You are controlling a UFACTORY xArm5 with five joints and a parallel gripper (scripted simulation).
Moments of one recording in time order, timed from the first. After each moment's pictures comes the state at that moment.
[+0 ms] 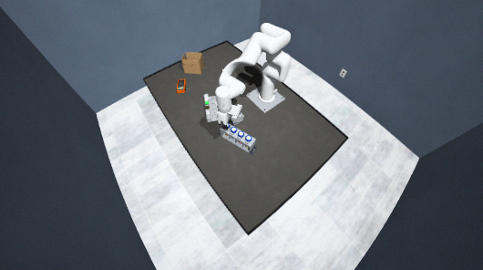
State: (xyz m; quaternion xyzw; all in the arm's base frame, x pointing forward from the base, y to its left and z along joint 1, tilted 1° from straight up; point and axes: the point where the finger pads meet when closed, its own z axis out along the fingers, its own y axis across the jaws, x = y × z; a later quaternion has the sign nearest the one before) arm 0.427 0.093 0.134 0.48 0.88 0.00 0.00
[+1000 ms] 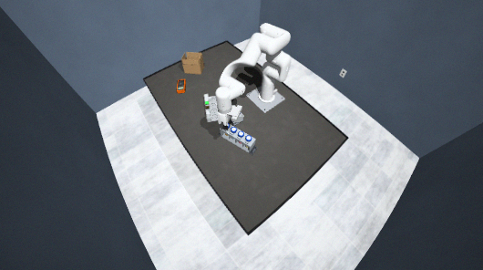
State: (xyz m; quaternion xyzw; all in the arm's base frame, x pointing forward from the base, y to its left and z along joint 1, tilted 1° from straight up) arm 0.427 0.093 0.127 0.48 0.88 0.00 0.00
